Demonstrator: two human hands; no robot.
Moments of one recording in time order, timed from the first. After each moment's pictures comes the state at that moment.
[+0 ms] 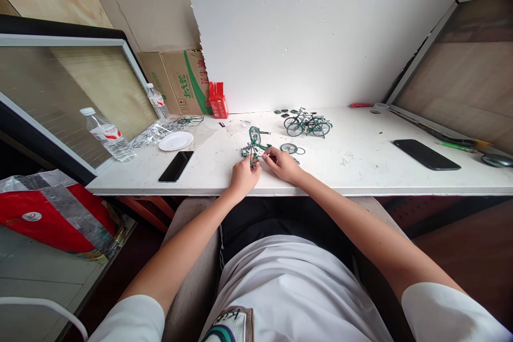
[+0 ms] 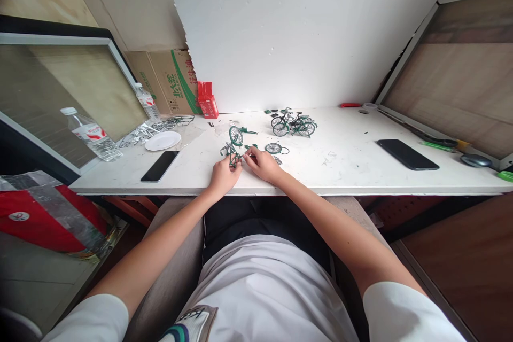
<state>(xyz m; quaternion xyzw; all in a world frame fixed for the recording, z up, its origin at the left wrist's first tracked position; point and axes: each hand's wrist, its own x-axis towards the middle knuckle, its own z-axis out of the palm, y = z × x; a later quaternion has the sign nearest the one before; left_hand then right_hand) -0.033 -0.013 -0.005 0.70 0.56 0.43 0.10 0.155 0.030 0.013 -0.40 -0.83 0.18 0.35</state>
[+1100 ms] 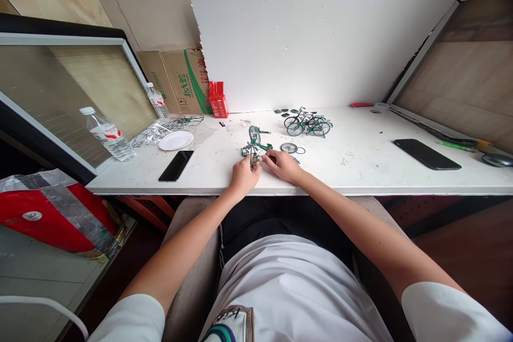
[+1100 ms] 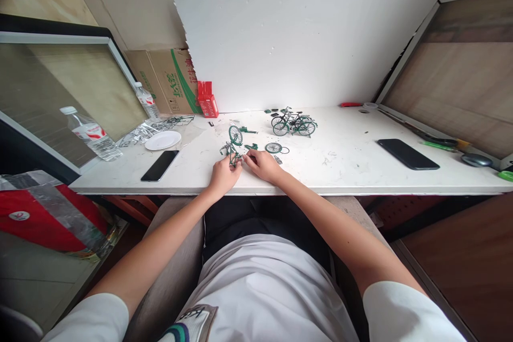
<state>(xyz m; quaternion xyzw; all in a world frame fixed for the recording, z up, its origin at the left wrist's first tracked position) -0.034 -0.013 -0.005 0.70 0.57 0.42 0.10 0.153 0.027 0.016 -0.40 -0.84 0.16 0.33</state>
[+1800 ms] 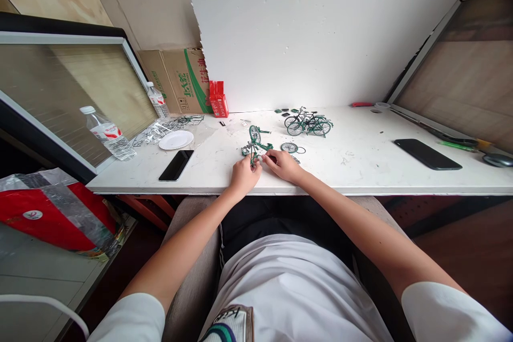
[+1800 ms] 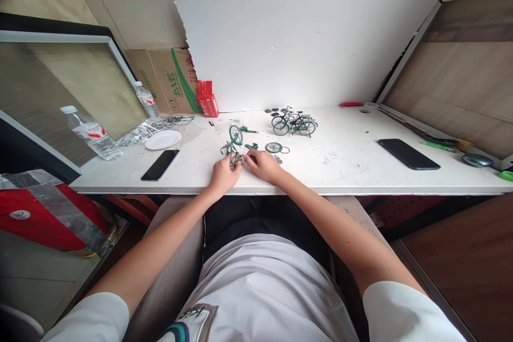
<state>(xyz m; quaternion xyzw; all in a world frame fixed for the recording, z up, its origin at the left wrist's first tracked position) -0.034 -0.013 -0.005 0.70 0.56 0.43 0.11 0.153 0.027 0.016 -0.39 -0.84 0.17 0.33</state>
